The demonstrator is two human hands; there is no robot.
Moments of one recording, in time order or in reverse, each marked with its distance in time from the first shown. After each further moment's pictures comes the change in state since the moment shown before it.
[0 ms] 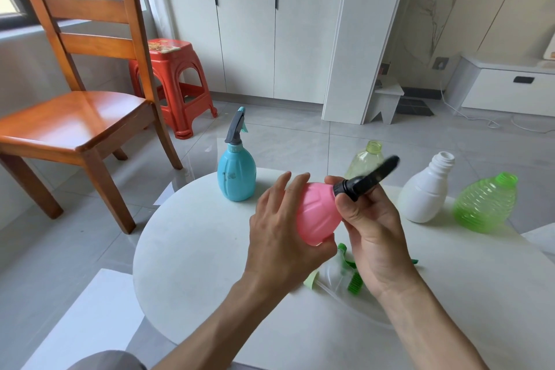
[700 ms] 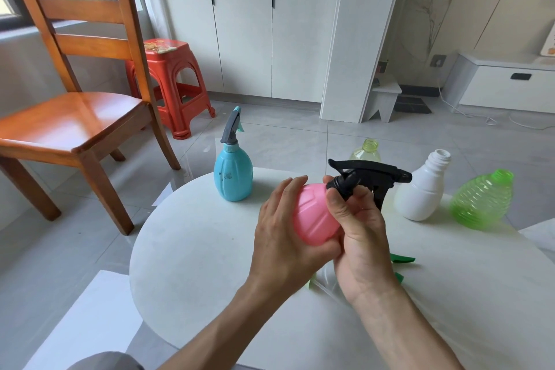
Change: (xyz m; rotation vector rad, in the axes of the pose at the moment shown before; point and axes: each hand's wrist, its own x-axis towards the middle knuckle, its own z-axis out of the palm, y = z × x) left_hand -0.004 0.004 0.009 -0.165 -0.018 -0.102; right_hand -0.007 0.016 0.022 0.160 0.196 0.006
